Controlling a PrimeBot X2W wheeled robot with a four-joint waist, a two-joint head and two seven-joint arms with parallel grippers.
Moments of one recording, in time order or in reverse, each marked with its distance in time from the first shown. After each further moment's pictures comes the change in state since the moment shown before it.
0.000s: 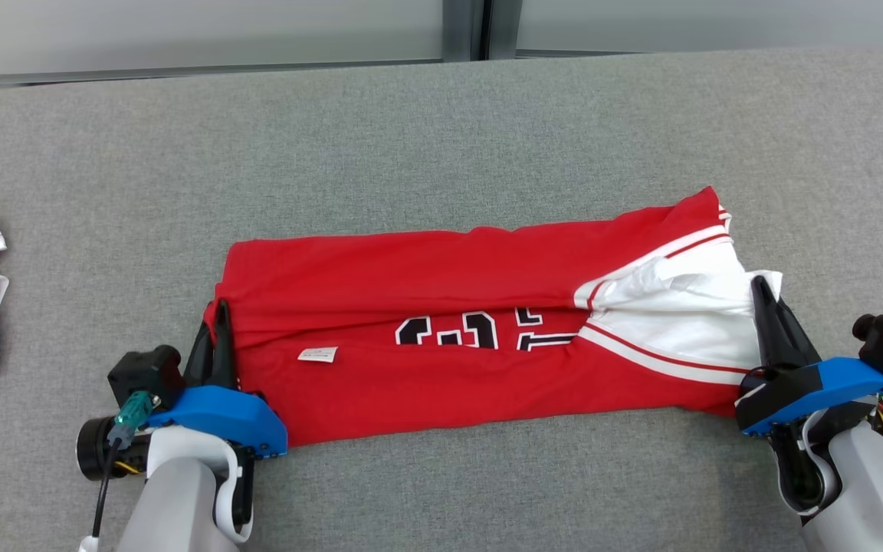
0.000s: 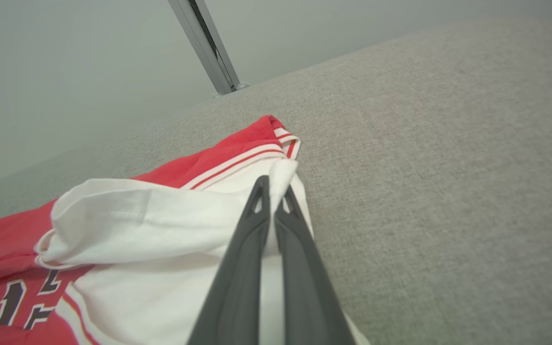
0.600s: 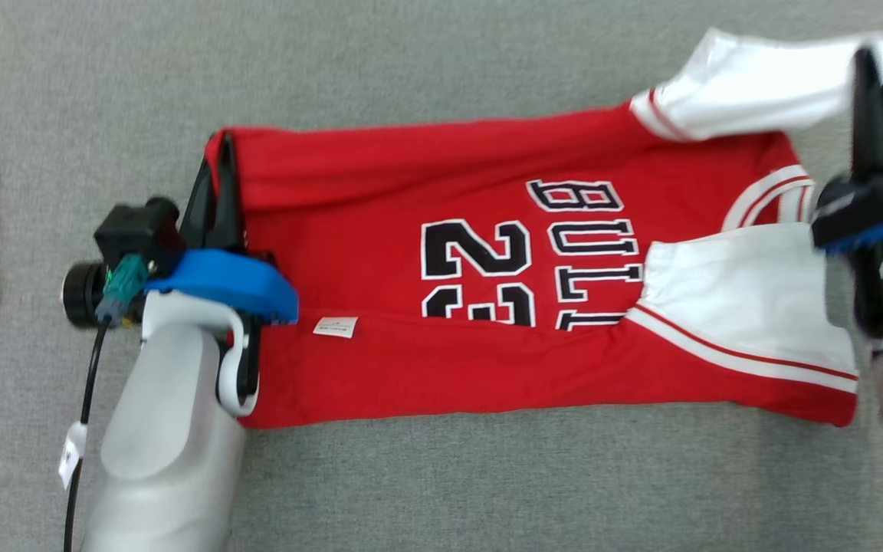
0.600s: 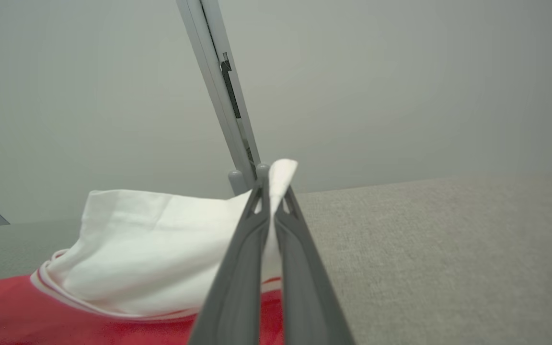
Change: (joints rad) left arm -0.253 0.005 -0.078 -0.048 0.005 0.012 0.000; right arm -0.350 -0.114 -0.003 -0.010 -0.044 0.000 0.000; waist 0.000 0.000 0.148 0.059
